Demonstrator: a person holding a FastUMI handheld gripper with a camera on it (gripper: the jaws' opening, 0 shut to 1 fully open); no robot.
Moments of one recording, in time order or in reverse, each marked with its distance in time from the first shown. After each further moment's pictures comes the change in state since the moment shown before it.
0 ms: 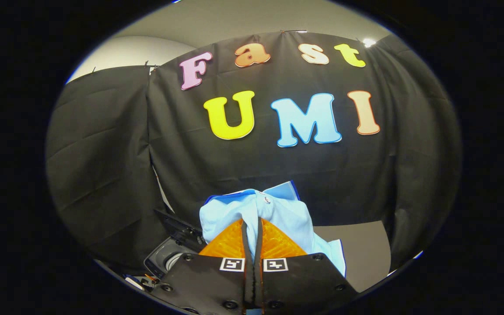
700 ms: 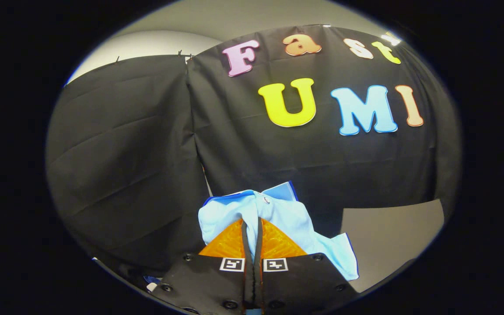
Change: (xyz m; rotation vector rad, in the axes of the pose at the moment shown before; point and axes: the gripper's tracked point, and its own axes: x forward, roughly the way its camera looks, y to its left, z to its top) arm 0.033 0.231 -0.050 0.008 0.069 0.211
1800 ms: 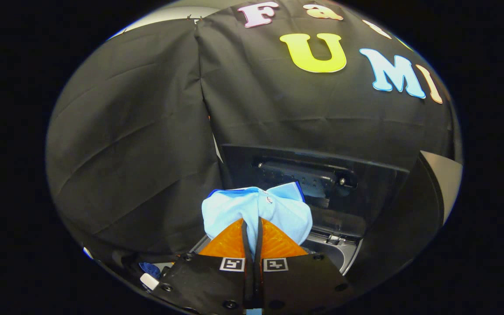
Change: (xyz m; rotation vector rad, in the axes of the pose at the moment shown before) arm 0.142 0.049 -0.169 -0.041 0.237 -0.012
